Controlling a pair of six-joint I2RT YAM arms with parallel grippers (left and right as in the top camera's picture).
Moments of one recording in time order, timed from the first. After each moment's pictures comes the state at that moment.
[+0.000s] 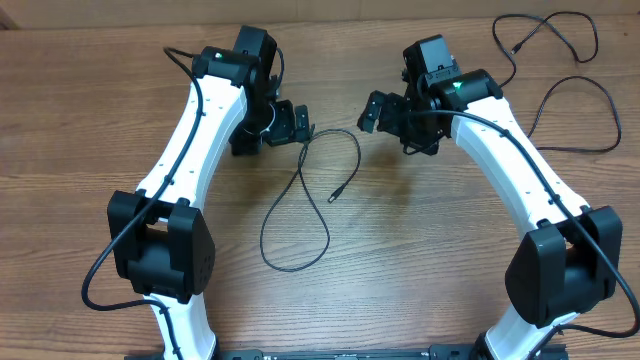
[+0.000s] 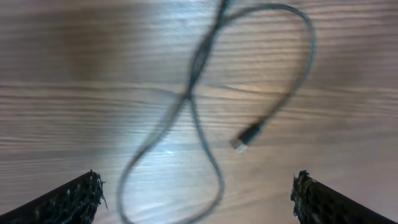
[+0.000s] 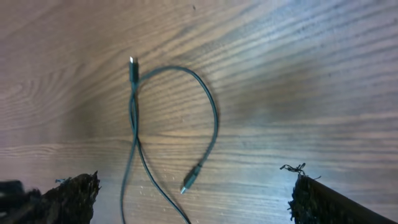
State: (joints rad) left arm -0.26 2.01 1.84 -1.28 0.25 -0.40; right arm 0.31 1.85 1.60 -0.94 -0.24 0.59
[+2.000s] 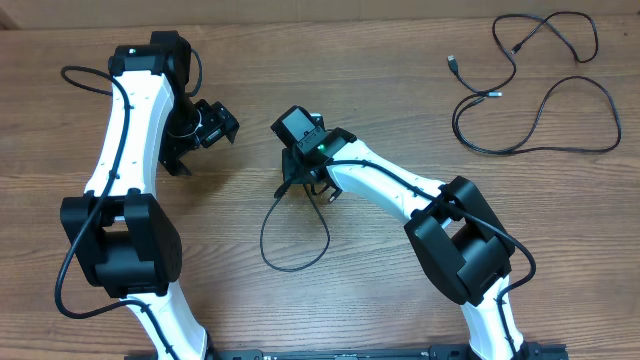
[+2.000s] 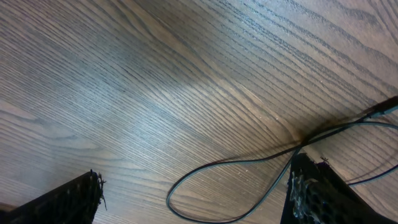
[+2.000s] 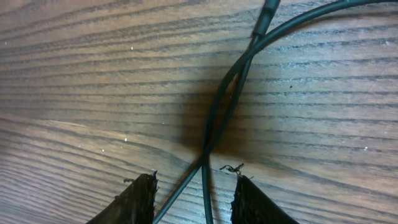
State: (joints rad) left arm 0.02 2.01 1.84 -1.44 0.11 -0.69; right arm 0.73 2.16 1.60 -0.60 0.04 0.65
